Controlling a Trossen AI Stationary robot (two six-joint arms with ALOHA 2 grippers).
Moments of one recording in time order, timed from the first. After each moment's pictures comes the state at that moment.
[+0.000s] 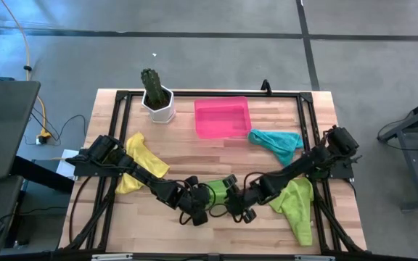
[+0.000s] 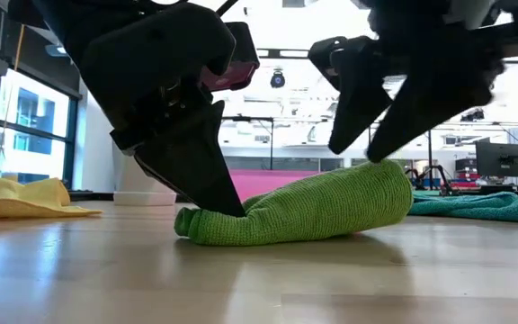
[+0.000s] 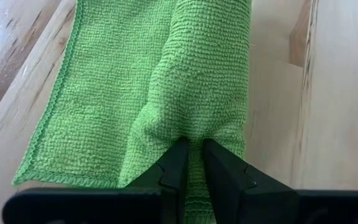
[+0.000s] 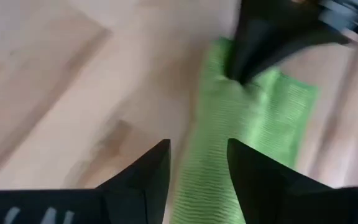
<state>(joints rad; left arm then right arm) -0.39 2.01 1.13 -0.16 -0.35 -0.71 0.48 1.80 1.13 -0.32 0.19 -0.17</state>
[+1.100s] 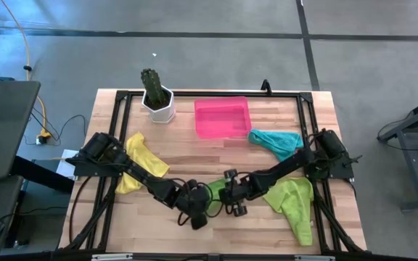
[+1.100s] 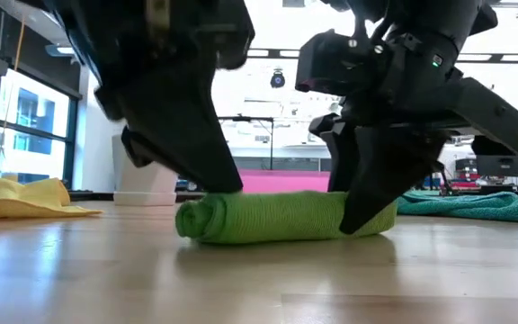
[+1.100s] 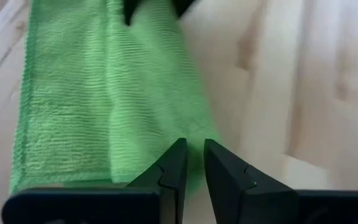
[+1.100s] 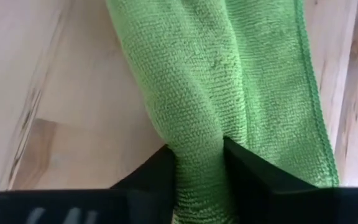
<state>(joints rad) -0.39 1.93 1.12 -0.12 -0.26 -0.77 0.40 1.95 1.13 -0.35 0.15 0.10</state>
